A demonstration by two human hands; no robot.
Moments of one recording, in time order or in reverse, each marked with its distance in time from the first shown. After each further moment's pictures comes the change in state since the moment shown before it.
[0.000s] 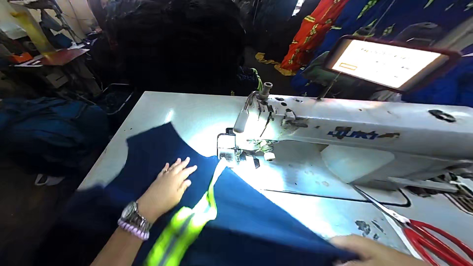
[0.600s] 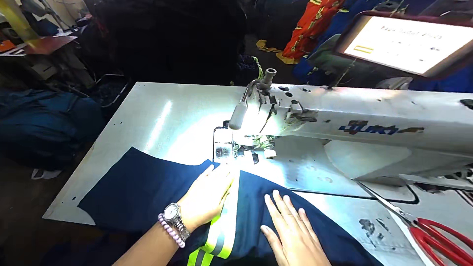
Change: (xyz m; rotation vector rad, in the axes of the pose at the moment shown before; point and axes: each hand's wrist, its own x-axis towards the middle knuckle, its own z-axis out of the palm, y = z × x) left_hand 0.039 0.082 0.045 -0.030 -0.146 0.242; right_hand 0.083 -0.028 0.109 -0.421 0.788 0.001
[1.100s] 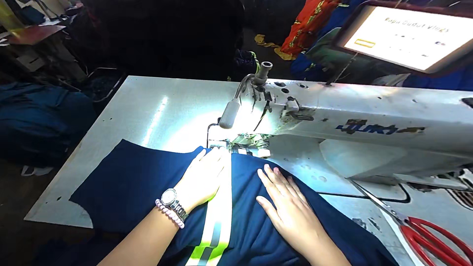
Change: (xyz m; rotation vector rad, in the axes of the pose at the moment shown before) left_hand 0.034 -0.016 0.004 0.159 0.112 -0.060; right_hand 0.057 0.051 0.010 -0.114 0.175 -0.158
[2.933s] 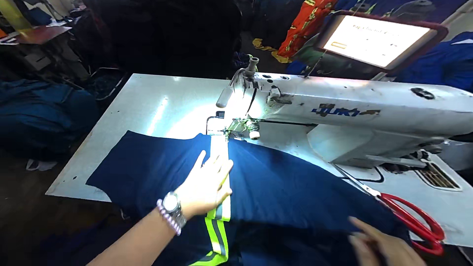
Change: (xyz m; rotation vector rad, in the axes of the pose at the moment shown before) left_hand -0.048 0.034 0.004 -0.004 -0.144 0.054; right_hand -0.137 0.024 -0.113 0.111 0.000 0.365
